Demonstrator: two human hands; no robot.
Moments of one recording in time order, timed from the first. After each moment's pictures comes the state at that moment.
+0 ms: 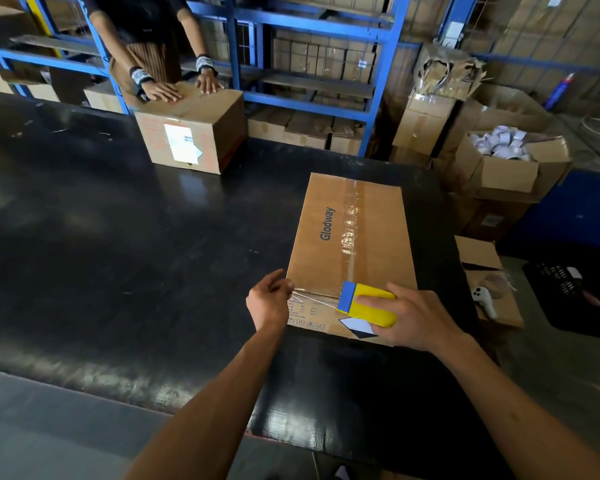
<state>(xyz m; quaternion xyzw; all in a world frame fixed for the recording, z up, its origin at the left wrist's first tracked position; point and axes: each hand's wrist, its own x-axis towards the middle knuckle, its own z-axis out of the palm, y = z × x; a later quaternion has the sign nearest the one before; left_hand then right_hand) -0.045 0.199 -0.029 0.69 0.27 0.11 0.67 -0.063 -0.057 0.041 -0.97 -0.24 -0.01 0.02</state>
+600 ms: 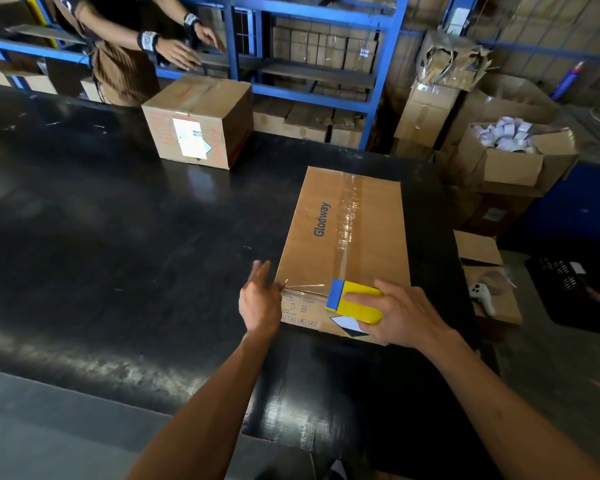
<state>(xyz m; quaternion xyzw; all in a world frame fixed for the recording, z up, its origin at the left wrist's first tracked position) -0.038 0.194 -0.033 0.86 0.21 0.15 0.44 -0.052 -0.053 0.042 -0.97 -0.25 0.03 -0.01</state>
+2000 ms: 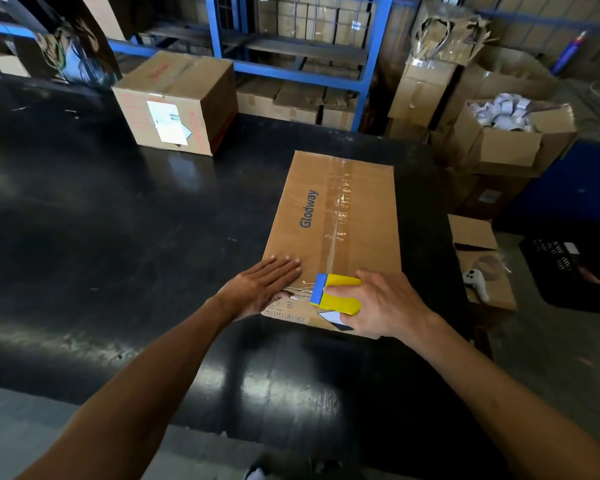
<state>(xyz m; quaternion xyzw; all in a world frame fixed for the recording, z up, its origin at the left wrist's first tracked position) 0.027 0.243 -0.091 0.90 -0.43 0.13 0.02 -0.034 -0.043 0.049 -0.97 -0.24 0.06 -0.04</state>
